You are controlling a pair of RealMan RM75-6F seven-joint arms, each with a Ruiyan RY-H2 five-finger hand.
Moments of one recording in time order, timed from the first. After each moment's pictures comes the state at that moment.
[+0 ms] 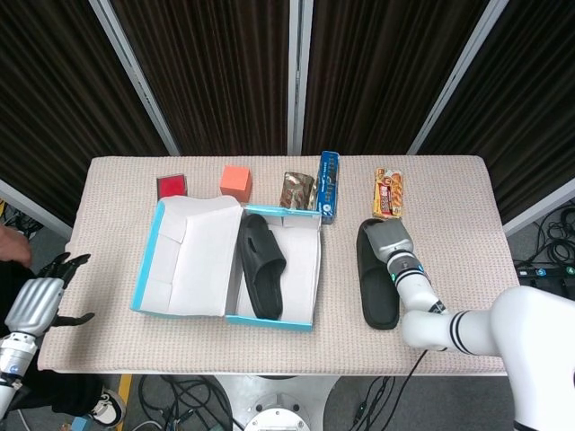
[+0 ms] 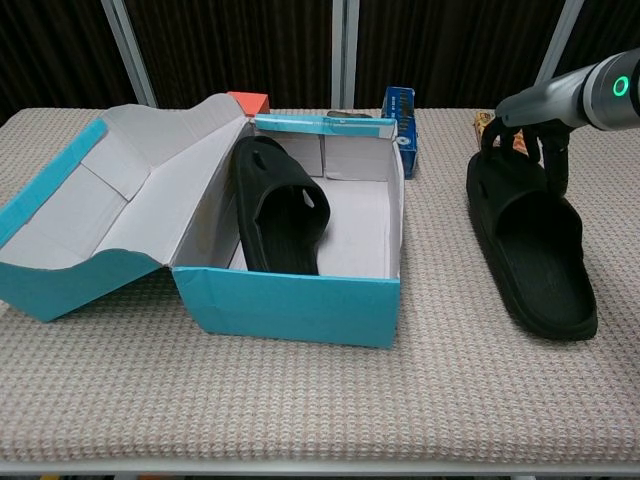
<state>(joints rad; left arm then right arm) -0.22 -1.11 0.00 -1.51 1.46 1.25 -0.20 1.39 -1.33 -0.29 -1.64 -0.16 0.89 -0.61</state>
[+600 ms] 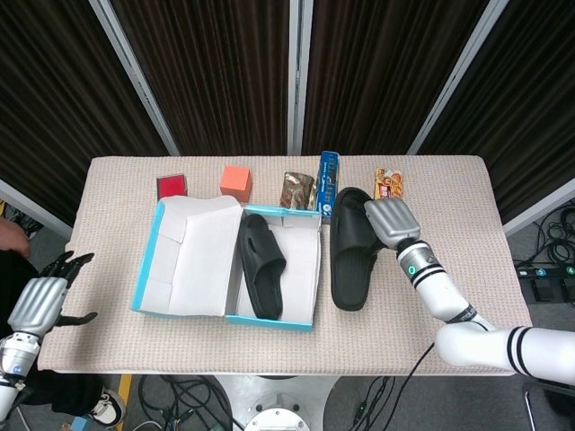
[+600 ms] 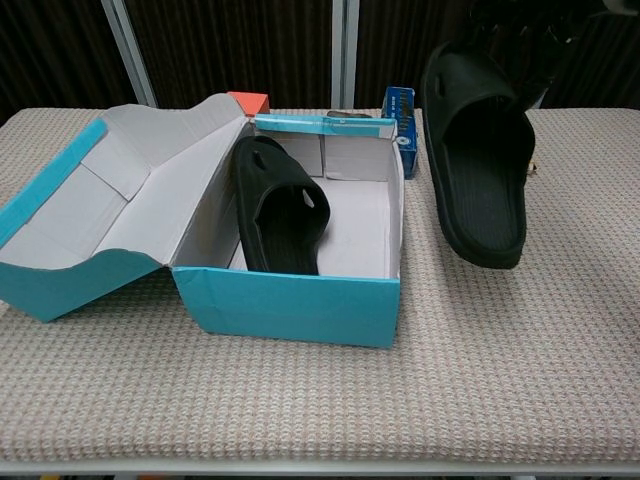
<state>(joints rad) -0.22 -1.10 -0.01 -1.54 1.47 1.26 -0.17 1.15 -1.09 -0.02 -1.81 -0.63 0.96 -0.19</state>
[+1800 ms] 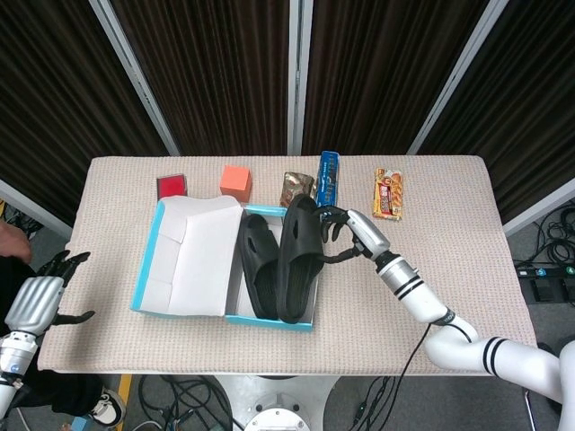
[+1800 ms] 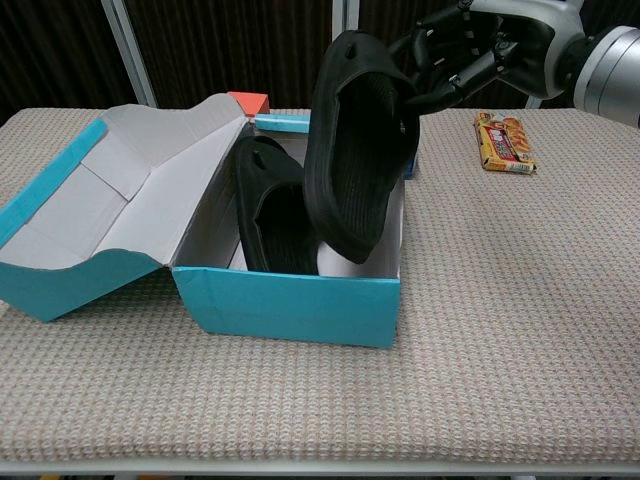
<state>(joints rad) -0.22 -1.11 -0.01 -1.51 1.46 1.27 -0.19 0.83 -1.44 0.19 -1.40 -1.33 0.92 0.79</state>
